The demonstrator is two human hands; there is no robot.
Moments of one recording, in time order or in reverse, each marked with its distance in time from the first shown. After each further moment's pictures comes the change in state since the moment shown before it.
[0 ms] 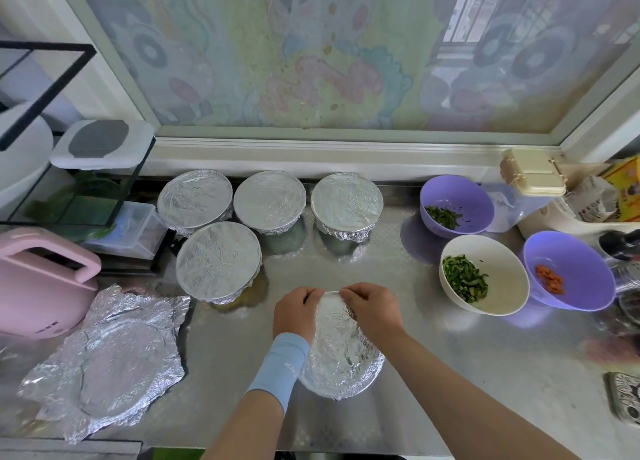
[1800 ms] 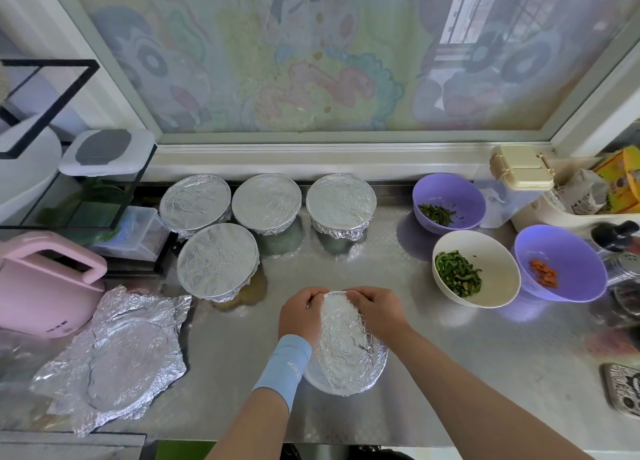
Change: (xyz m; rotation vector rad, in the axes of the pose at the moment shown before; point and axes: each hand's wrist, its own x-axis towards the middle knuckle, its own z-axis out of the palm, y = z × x) left_hand -0.024 0.010 0.011 -0.116 -0.037 -0.032; right_hand -0.004 0.014 -0.022 0.011 -0.114 -0.015
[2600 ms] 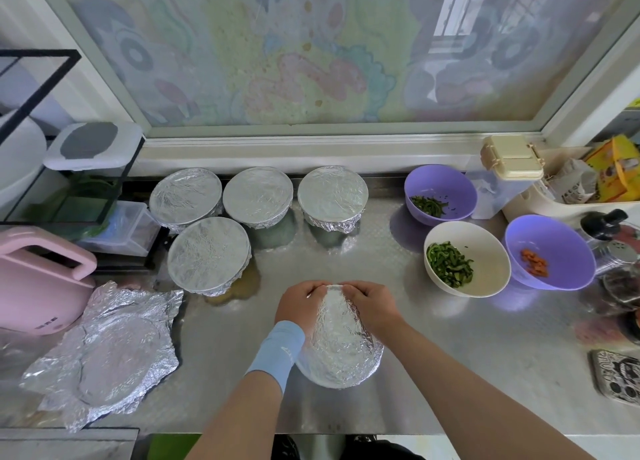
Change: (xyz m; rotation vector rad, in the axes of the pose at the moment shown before) left_hand 0.002 0.009 0.004 0.014 -0.135 -0.026; right_hand -0.004 0.008 -0.001 0.073 -0.014 0.014
